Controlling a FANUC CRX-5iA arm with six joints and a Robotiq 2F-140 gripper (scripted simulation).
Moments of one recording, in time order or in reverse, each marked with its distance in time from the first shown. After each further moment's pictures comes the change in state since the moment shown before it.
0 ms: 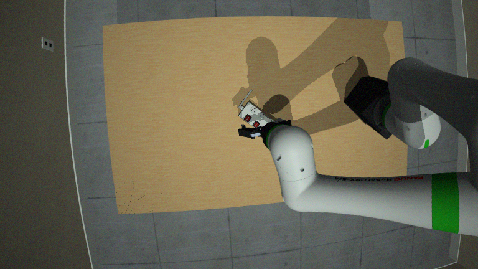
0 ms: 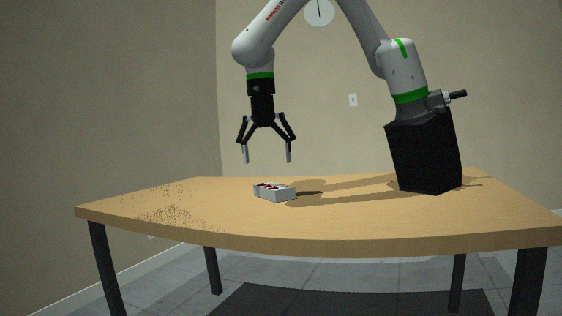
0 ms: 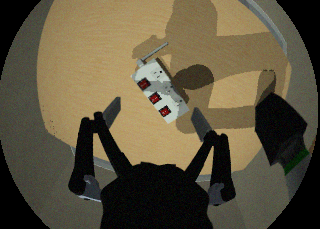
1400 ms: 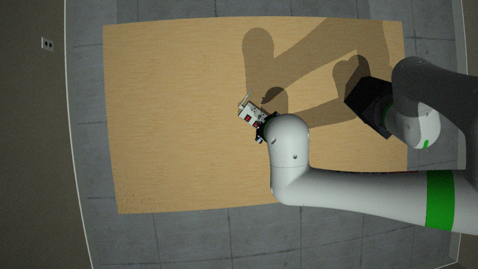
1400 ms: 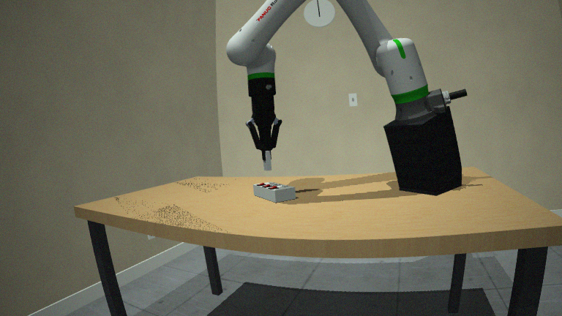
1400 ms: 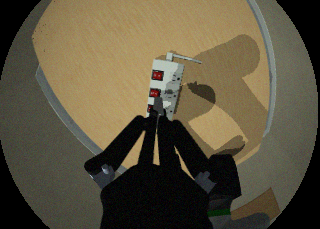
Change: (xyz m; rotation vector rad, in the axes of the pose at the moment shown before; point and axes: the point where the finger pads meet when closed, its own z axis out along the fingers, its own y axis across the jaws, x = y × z) arm -0.001 -0.001 0.001 0.022 -0.094 -0.776
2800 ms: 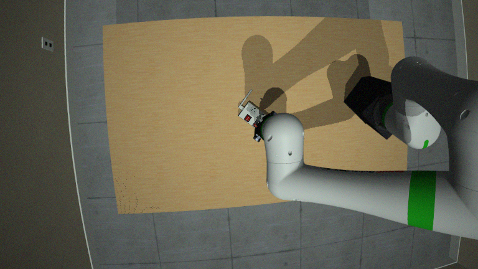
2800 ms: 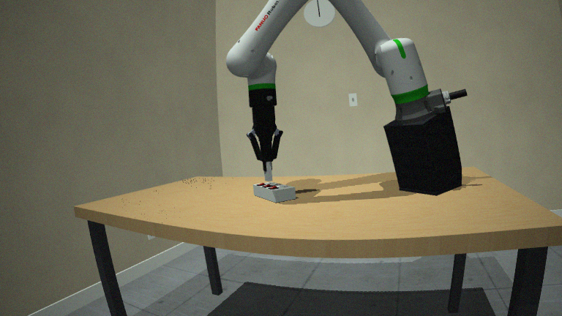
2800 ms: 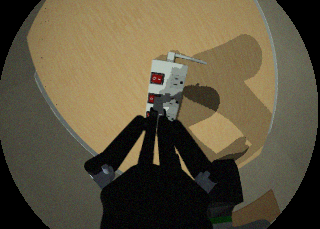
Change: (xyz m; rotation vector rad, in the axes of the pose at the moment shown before) arm 0.001 0.001 0.037 0.000 0.000 0.000
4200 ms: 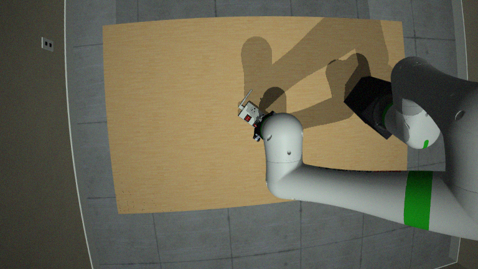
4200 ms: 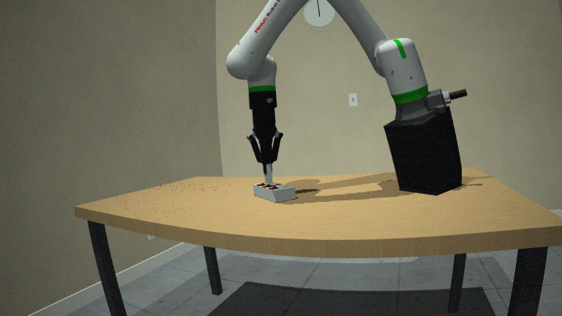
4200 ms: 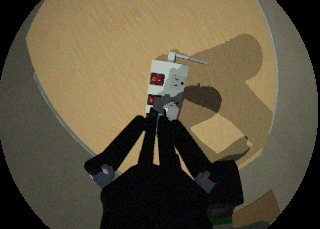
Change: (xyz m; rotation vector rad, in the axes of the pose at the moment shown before) arm 0.000 0.000 0.007 0.000 0.000 0.000
